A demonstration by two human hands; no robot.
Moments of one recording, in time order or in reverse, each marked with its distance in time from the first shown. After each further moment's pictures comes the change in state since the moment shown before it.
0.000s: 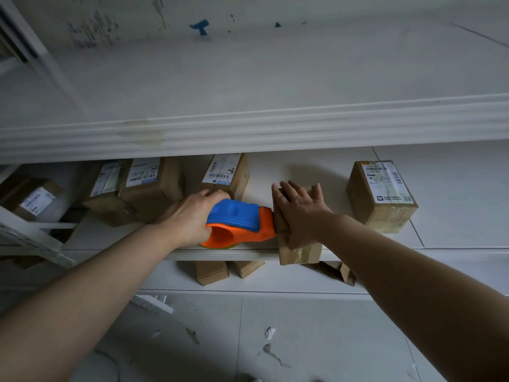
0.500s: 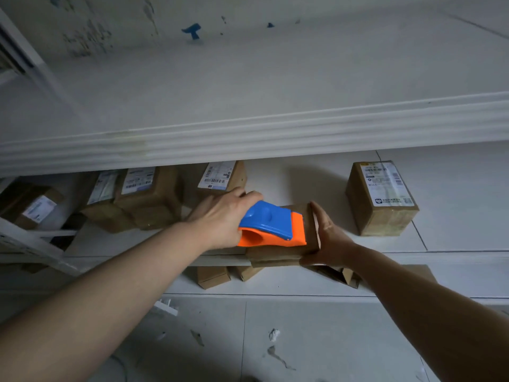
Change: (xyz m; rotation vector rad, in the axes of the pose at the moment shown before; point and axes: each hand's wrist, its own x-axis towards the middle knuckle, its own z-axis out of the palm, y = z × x) left_hand 0.023 0.081 -0.007 0.271 -0.032 0.092; right_hand -0.021 0.062 0.077 0.778 0.073 0.184
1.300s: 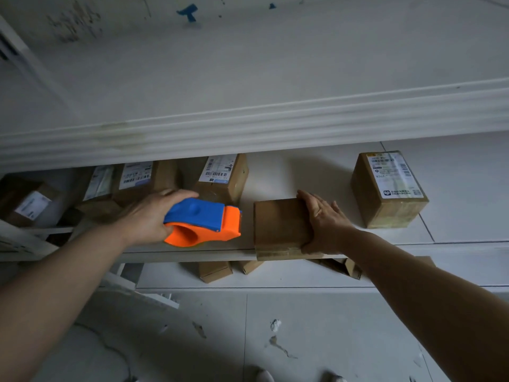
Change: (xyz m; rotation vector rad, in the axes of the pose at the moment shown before) left_hand -0.038 -0.145 0.033 -0.275 -0.002 -0.104; right_hand 0.016 -0.031 0.001 -0.361 0.014 -0.090
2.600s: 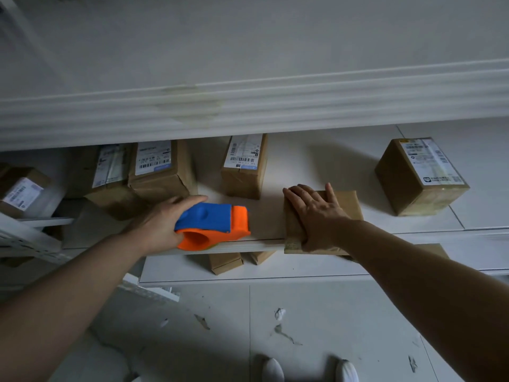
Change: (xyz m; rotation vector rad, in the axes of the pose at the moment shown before) left_hand -0.013 -0.073 0.040 -0.126 -0.073 -0.014; right_hand 0.030 -0.077 0.034 -0.419 -0.078 -0.099
